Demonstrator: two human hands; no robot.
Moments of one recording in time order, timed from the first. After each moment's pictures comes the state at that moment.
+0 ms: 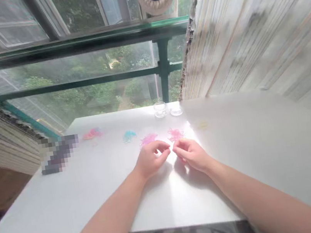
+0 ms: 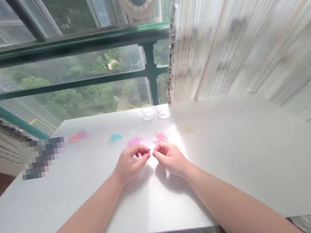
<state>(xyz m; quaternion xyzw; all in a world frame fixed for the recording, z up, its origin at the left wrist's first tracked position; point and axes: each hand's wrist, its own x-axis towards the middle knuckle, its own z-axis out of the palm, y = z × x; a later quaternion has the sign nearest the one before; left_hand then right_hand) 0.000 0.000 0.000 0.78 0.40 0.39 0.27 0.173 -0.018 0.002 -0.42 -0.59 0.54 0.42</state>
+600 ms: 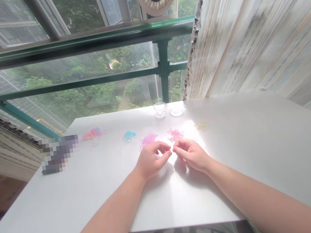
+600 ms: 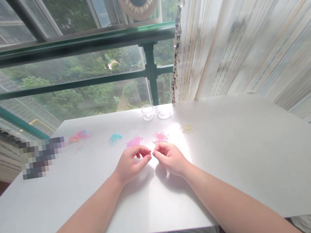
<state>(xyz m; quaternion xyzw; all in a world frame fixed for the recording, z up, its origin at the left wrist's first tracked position) -0.001 -0.002 0.002 0.78 0.39 0.37 0.30 0.174 -0.019 0.002 -0.44 -0.60 0.52 0.42</state>
